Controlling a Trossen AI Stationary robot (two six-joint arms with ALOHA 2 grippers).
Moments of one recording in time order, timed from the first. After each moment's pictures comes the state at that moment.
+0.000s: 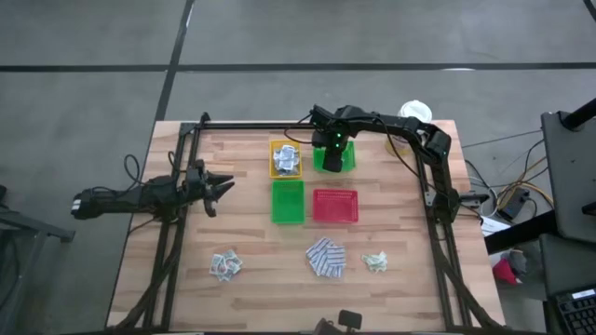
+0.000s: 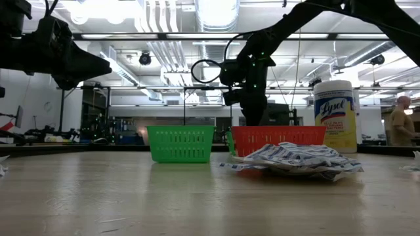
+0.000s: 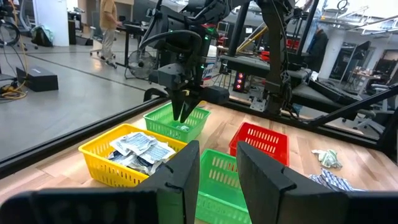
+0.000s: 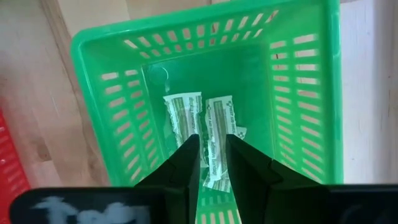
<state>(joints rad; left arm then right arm) 0.01 0.06 0.05 -0.06 -0.34 -0.19 -0.54 2.08 1.63 -0.97 -0.06 -0.32</state>
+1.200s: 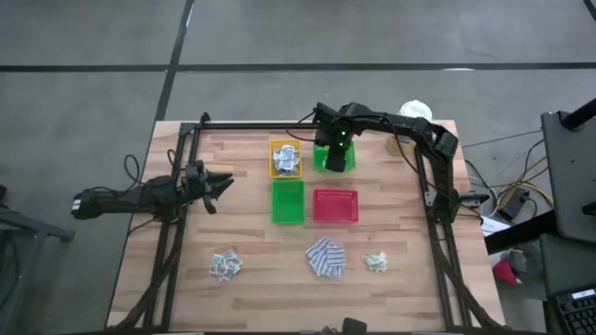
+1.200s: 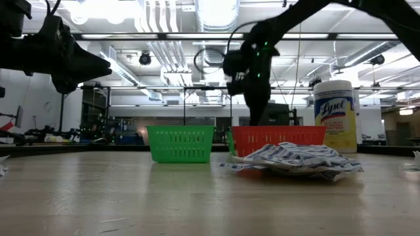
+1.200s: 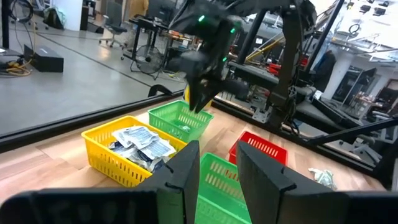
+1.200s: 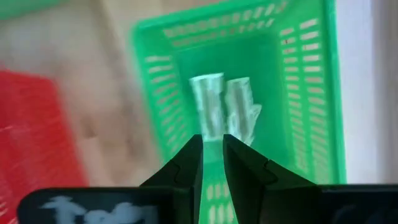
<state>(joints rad) 0.01 0.06 0.04 -0.06 -0.39 -0.32 -0.52 2.00 1.63 -1.05 -0.10 -0.27</state>
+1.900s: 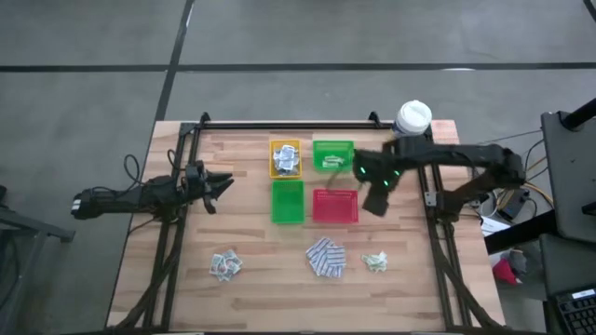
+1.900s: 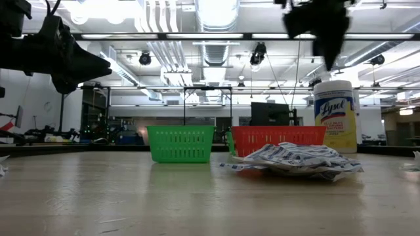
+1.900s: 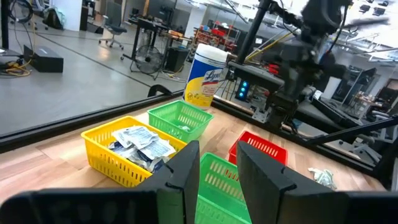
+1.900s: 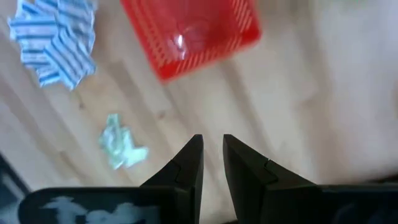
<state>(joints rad) 0.01 0.06 0.04 -0.06 -0.39 -0.32 -0.11 1.41 1.30 -1.36 -0.11 0.38</state>
